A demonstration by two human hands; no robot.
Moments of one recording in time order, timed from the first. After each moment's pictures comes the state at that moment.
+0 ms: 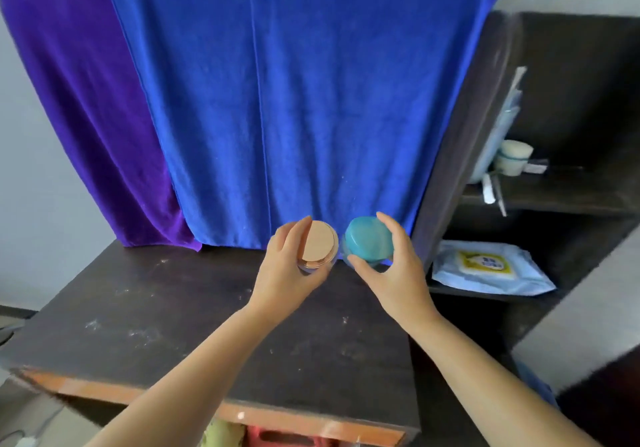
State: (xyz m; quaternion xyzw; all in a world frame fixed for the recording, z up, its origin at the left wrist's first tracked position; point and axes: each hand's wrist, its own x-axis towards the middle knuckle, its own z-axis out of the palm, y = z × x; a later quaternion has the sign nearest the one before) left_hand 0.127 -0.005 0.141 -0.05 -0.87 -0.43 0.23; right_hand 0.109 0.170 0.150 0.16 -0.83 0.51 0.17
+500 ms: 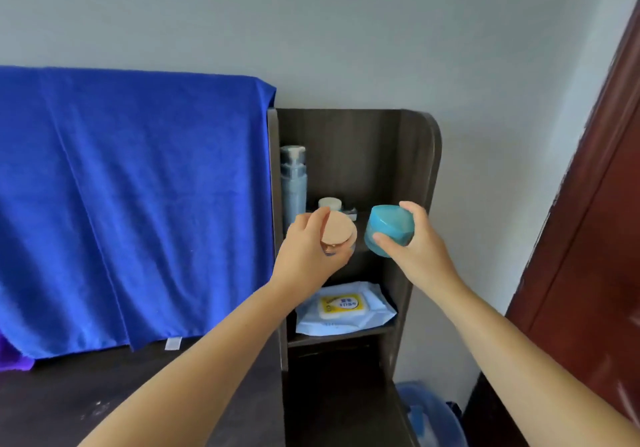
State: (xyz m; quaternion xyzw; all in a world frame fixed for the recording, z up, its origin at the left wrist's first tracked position) left_hand 0.072 0.259 0.257 -0.20 -0.87 -0.40 0.22; right_hand 0.105 0.434 0.268 0.01 -0.86 0.43 0.27
